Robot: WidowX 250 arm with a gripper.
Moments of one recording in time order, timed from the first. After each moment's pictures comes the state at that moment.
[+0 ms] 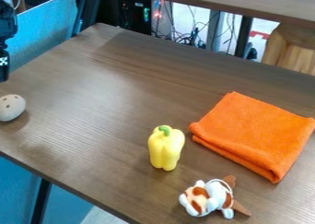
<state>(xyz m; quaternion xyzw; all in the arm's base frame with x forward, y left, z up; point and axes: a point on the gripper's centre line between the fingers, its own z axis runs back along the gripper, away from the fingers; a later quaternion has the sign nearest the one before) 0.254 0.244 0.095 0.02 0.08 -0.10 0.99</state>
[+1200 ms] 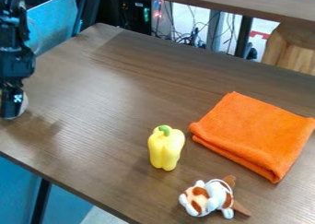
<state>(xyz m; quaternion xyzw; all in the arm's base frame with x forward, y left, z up) 0.257 0.239 0.026 0.01 0.16 -0.12 0.98</state>
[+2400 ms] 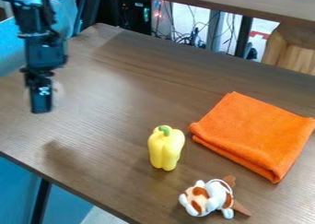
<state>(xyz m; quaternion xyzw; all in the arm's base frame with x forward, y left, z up) 0.262 0.143 0.067 -0.08 0.09 -0.26 0.96</state>
